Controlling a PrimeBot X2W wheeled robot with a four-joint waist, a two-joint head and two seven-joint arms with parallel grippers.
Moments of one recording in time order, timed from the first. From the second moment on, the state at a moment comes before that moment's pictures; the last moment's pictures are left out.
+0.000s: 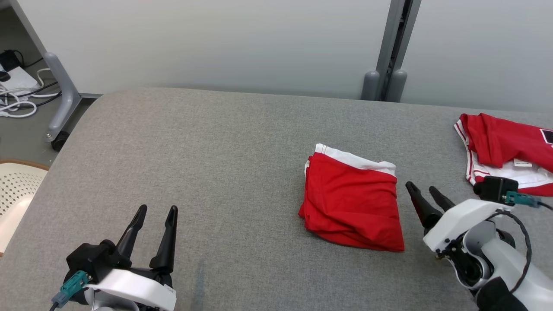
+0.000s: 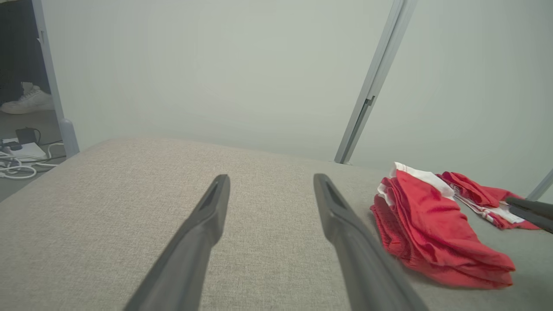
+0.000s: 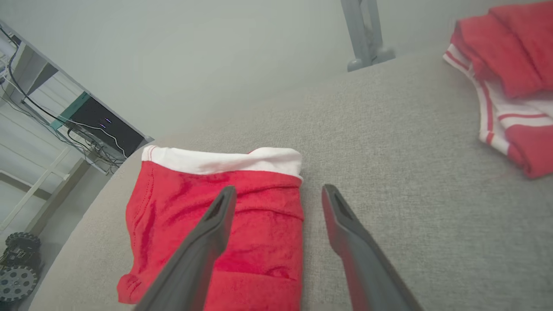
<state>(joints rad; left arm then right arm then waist) -0.09 0.18 -0.17 0.30 -0.47 -0.13 -0.26 -0.53 -0.29 0.61 0.79 1.06 0.13 -0.15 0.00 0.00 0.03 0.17</state>
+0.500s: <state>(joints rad) -0.11 0.18 -0.20 0.32 -0.48 -0.13 -0.26 -0.71 -0.23 0.57 1.05 1.16 0.13 0.26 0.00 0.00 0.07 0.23</state>
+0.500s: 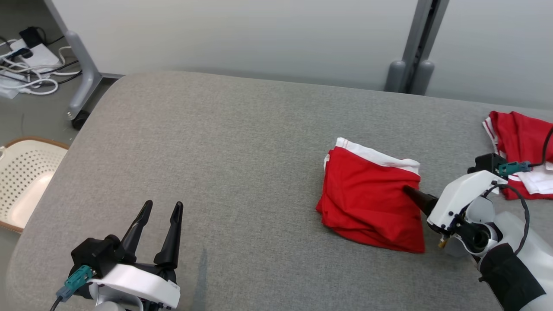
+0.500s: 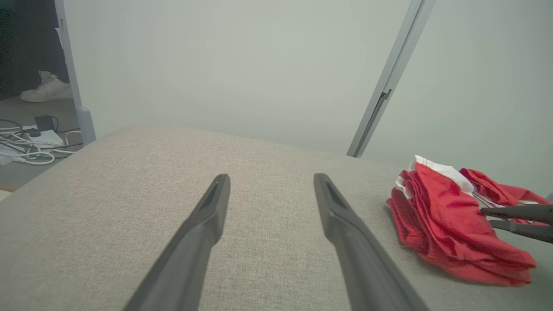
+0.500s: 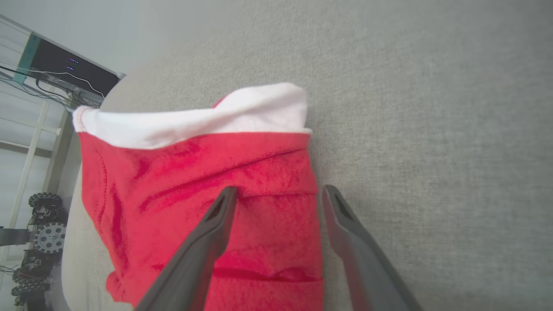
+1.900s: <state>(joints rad) -0.18 0.20 -0.23 0.29 -0.48 -0.13 -0.26 -0.88 -0.45 0.82 0.65 1.11 0.13 0.22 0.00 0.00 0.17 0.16</state>
